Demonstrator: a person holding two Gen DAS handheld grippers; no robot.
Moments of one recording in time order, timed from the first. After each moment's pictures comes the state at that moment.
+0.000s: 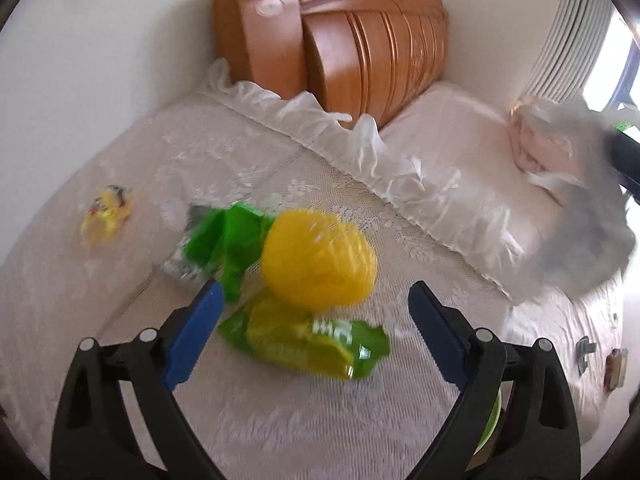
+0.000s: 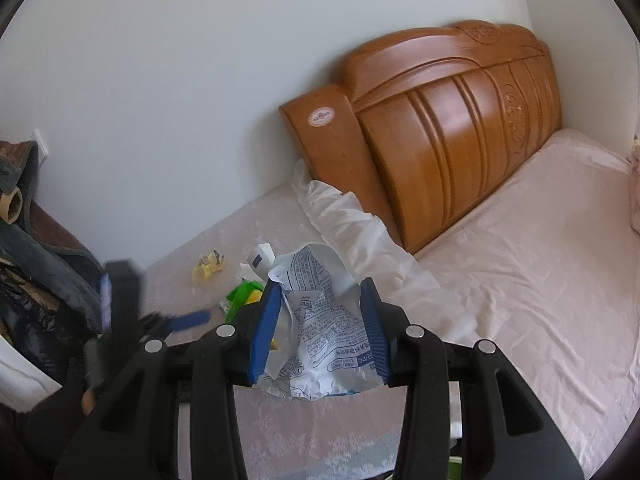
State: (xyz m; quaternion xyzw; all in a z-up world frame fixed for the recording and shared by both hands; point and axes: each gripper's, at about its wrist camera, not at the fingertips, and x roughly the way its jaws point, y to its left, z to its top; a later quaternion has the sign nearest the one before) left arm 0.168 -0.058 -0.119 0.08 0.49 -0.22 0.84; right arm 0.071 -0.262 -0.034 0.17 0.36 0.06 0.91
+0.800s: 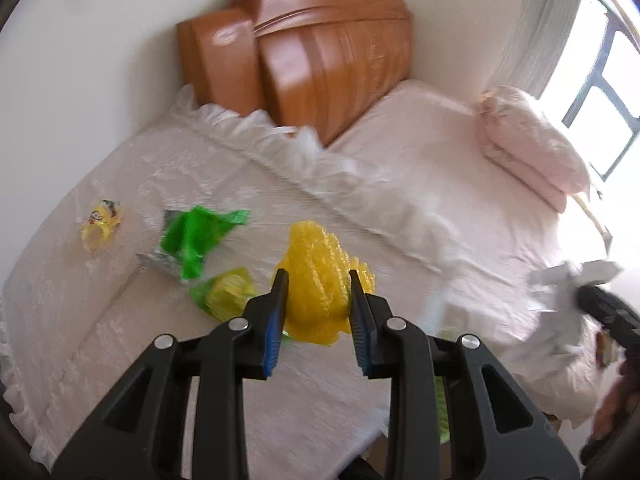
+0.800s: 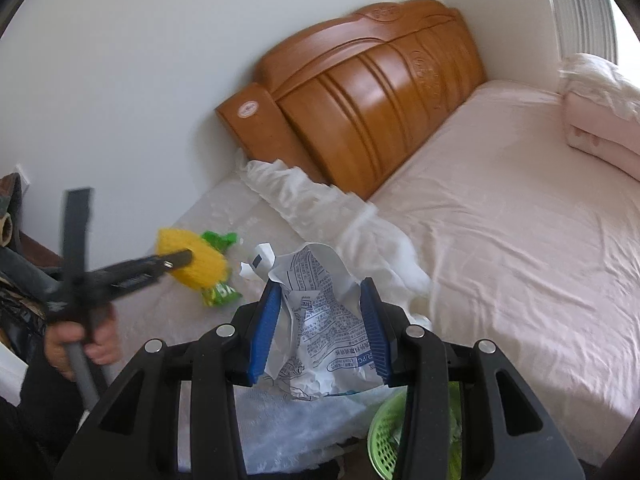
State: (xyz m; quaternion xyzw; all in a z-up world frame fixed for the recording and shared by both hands) left arm 0.088 -0.078 -0.057 0.08 0.47 -0.27 0.84; right arm -0.084 -0.294 -0.058 0.23 0.37 -0.05 0.90
